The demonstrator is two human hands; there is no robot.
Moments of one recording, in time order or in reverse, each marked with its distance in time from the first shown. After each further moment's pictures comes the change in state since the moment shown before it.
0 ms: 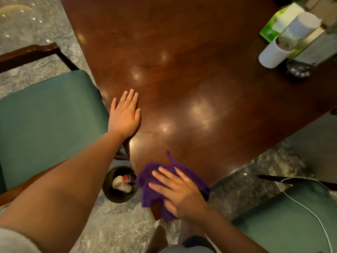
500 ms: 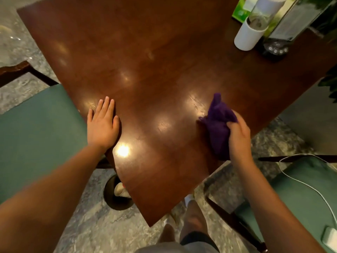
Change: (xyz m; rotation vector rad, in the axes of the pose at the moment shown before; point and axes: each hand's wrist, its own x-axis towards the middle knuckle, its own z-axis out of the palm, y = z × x) left_hand 0.001 0.003 -0.001 0.016 0.002 -0.004; right_hand -0.015 0.115 -0.107 0.966 0.989 0.901
